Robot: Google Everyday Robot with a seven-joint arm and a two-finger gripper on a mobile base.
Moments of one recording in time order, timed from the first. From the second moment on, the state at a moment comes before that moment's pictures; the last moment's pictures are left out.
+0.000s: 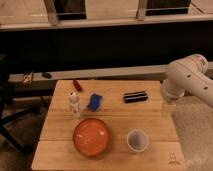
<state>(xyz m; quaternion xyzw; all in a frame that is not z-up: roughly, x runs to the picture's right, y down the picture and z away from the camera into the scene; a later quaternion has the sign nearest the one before) 0.285 0.108 0.683 -0.28 0.02 0.02 0.96</state>
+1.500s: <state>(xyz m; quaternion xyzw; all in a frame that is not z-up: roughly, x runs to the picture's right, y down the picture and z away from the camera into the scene) 0.268 0.099 0.684 -0.28 0.01 0.01 0.96</state>
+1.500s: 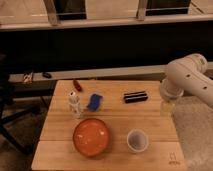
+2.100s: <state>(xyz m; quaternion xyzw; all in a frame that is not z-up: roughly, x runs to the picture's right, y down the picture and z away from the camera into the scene) 0.223 0.085 0.688 -0.26 -0.02 -0.02 0.97</state>
